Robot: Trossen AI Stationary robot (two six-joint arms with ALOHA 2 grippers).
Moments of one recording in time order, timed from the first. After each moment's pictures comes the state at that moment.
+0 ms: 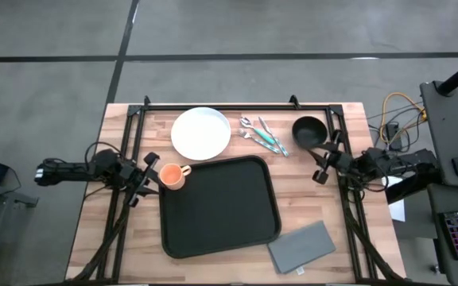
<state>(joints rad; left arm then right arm) -0.01 0.06 0.03 0.20 0.45 0.04 0.18 0.13 0.12 0.29 0.52 -0.54</state>
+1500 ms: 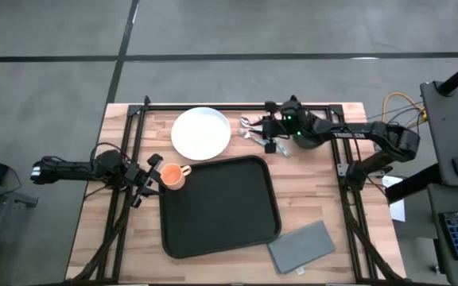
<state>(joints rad) -0.01 0.14 0.03 0.20 0.45 0.07 -0.49 1.46 0.78 0.27 -0.24 -0.59</state>
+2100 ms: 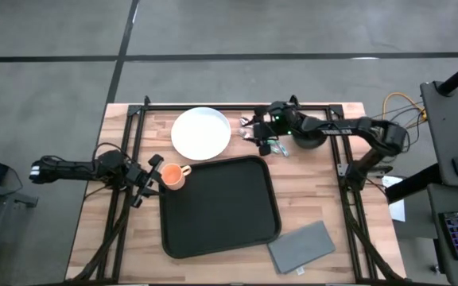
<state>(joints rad) -0.01 0.17 0.03 0.20 0.45 0.07 -0.46 1.61 0.89 0.20 -0.27 -0.69</state>
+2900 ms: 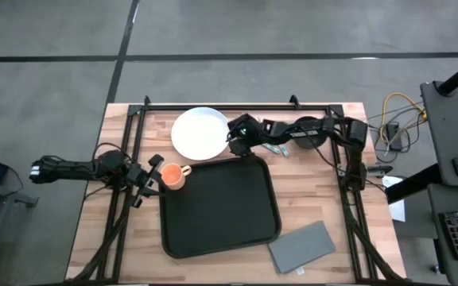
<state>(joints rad) -0.01 0.17 0.03 0.20 0.45 0.07 -0.33 1.96 1.22 -0.05 -0.13 -0.87</state>
